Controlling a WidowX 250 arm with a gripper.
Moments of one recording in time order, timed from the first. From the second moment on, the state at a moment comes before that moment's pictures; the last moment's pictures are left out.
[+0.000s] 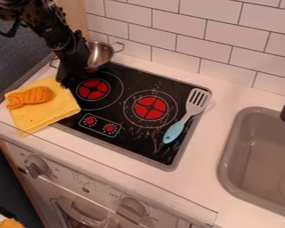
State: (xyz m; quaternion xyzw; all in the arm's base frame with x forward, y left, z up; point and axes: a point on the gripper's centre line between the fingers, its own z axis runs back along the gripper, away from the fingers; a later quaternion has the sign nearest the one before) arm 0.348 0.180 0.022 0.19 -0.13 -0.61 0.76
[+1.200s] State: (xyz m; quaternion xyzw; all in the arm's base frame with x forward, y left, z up) arm 0.338 0.165 0.050 0.16 -0.18 -0.60 0.76
